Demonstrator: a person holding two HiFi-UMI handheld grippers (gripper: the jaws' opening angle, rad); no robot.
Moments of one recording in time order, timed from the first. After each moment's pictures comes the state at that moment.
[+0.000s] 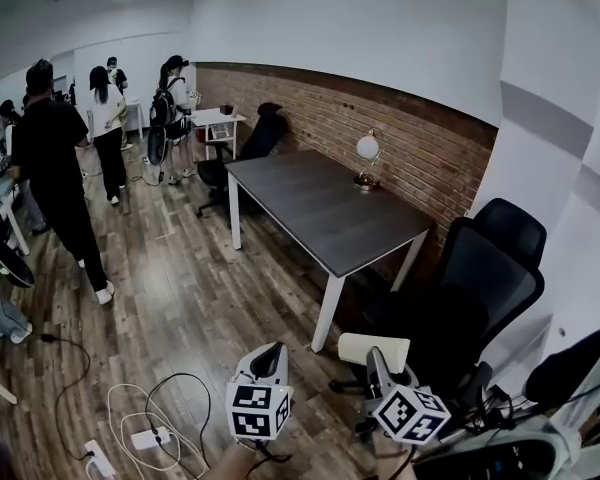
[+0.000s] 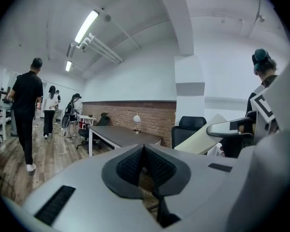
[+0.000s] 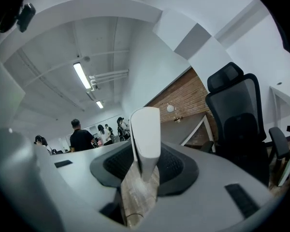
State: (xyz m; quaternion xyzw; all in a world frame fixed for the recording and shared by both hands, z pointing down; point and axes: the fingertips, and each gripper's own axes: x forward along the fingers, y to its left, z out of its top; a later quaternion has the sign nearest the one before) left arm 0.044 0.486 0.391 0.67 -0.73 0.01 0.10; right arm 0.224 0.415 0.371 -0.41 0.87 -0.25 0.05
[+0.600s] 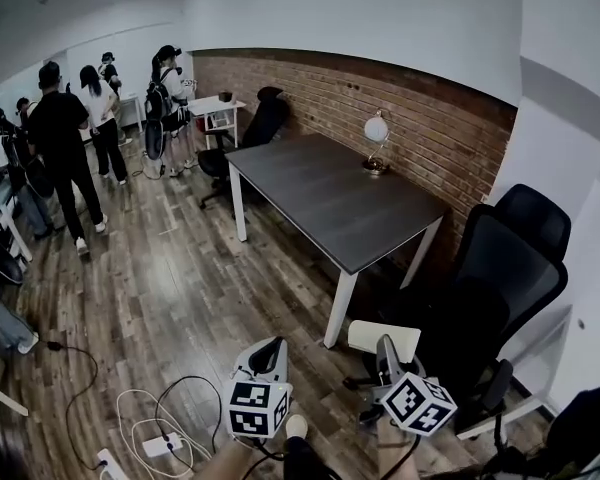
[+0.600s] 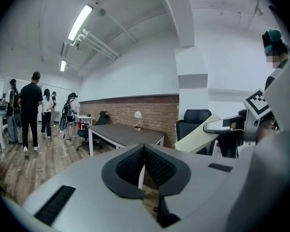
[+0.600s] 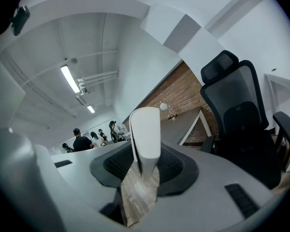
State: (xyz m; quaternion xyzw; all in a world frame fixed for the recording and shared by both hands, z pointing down) left arm -0.007 0.432 0.416 0.68 -0.73 0.05 0.10; right arm 0.186 0.341 0.408 -0.44 0.85 -0.29 0.07
